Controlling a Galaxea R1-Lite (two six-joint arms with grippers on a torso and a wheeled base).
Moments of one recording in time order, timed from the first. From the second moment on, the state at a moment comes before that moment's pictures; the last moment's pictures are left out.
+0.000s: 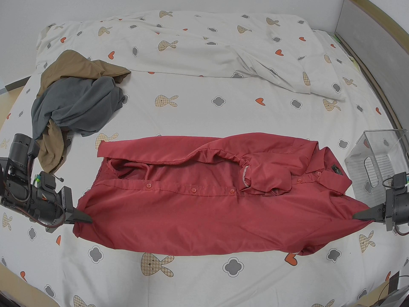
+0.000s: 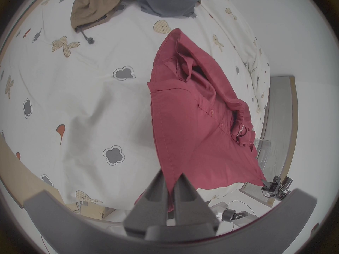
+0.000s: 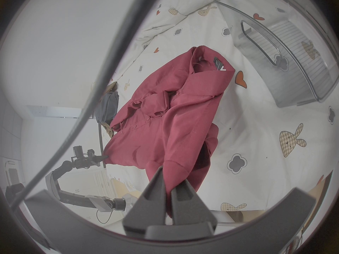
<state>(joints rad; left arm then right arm) 0.04 1.51 -0.87 0.40 -0.48 -0.43 -0.13 1.24 -0.70 0.38 0.71 0.31</state>
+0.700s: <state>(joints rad) 0.14 1.49 -0.86 0.38 -0.49 -0.35 -0.17 1.15 -0.62 0.09 0.52 0.29</state>
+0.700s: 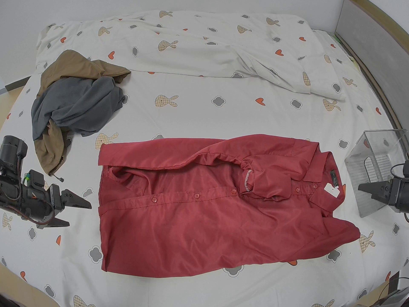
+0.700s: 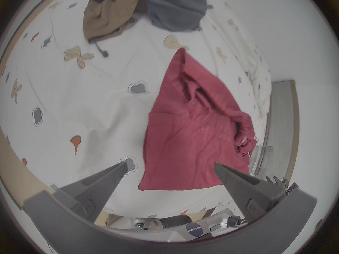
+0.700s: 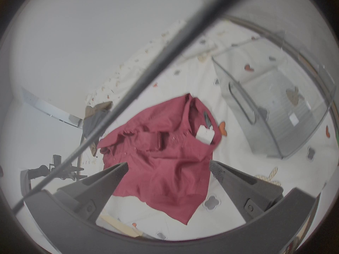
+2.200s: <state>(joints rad) -0.11 1.37 -0.75 0.27 -0.57 -0.15 0.08 1.07 -0.71 0.05 0.54 0.39</state>
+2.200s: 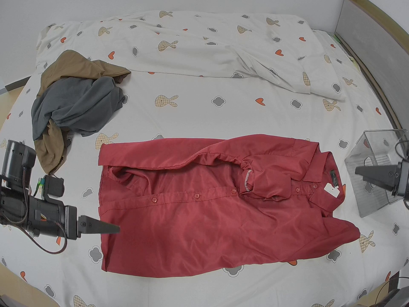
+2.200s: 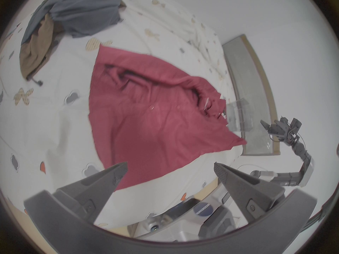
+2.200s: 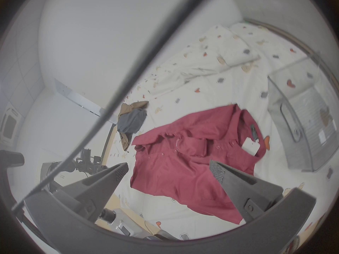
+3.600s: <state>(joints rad) -0.20 1.32 -0.94 0.21 -0.55 -0.37 0.83 1.39 -0.34 0.00 -0.11 0.07</state>
